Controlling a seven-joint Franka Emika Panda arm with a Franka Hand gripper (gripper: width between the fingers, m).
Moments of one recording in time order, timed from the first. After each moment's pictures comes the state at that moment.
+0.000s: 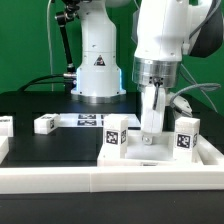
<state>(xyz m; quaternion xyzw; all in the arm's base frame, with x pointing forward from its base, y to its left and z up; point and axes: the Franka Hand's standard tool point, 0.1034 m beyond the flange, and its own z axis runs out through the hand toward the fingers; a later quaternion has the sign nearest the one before) 0.483 0.068 0.006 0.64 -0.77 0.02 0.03</state>
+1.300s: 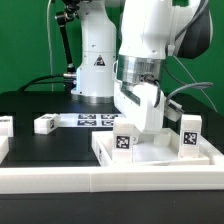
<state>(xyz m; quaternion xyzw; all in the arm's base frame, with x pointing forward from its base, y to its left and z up) 0.482 0.035 0.008 0.77 -0.63 0.03 0.03</state>
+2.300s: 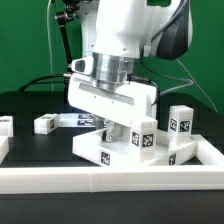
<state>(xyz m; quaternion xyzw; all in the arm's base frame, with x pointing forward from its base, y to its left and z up) 0.483 -0.023 0.013 0.93 -0.36 0.04 0.06</state>
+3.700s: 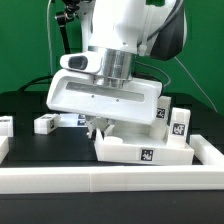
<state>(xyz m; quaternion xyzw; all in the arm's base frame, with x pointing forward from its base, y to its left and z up) 0.517 -0.038 0.024 0.99 0.06 0.04 0.09</state>
